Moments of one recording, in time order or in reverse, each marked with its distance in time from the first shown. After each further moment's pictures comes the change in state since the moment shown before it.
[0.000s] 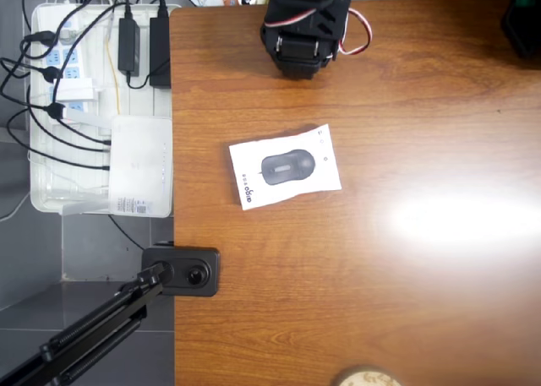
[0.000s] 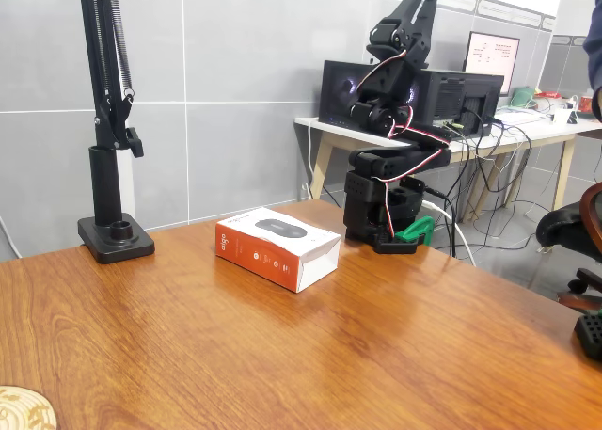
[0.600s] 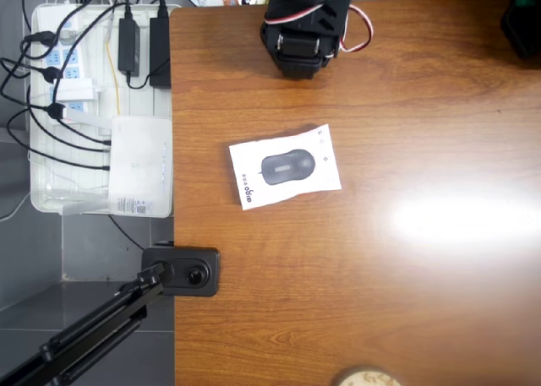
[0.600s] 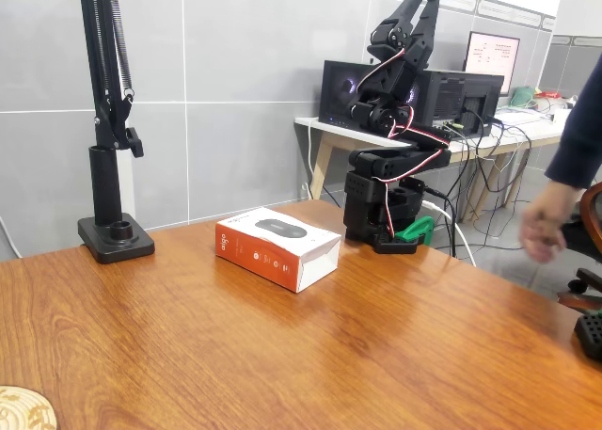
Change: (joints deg) arm -0.4 0.0 0.0 0.0 10.5
